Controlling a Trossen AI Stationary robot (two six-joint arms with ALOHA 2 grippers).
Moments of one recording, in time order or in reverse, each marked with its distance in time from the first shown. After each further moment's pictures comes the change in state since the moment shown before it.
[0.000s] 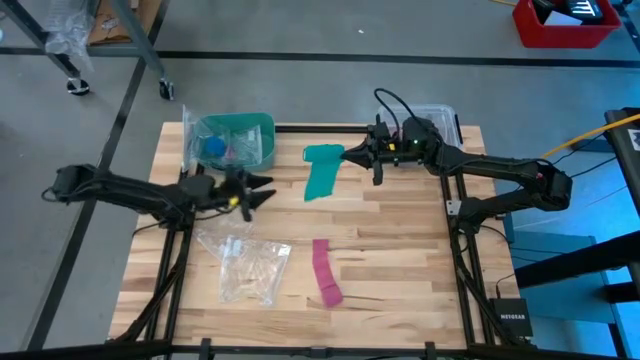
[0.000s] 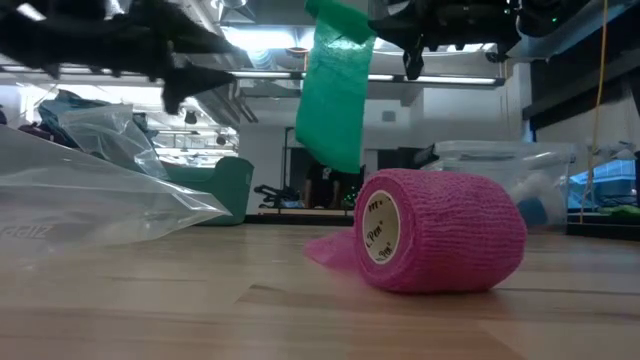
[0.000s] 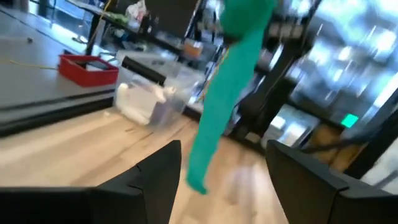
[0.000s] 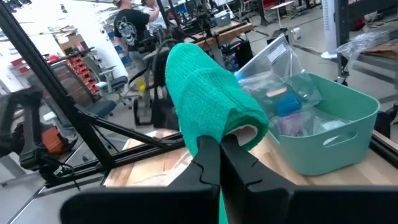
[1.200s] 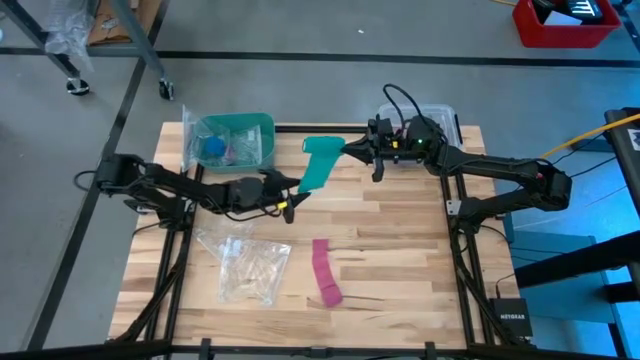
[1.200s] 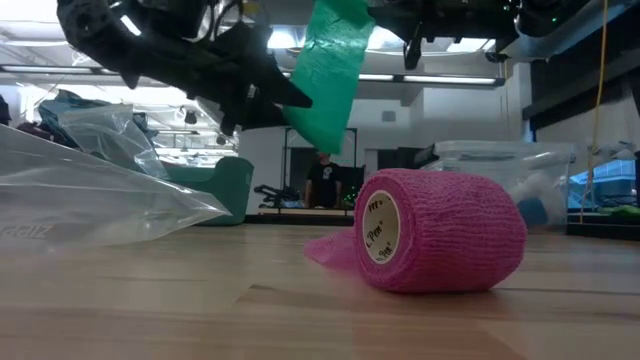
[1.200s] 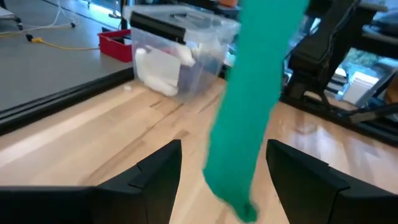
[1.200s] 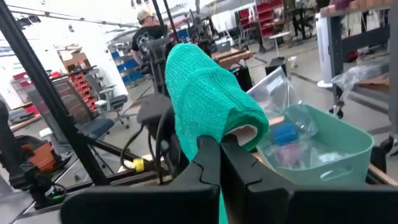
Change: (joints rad) left arm 0.018 0.531 0.284 0.049 -0.076 0.063; right arm 0.000 0.000 0.000 0.114 0.029 0.003
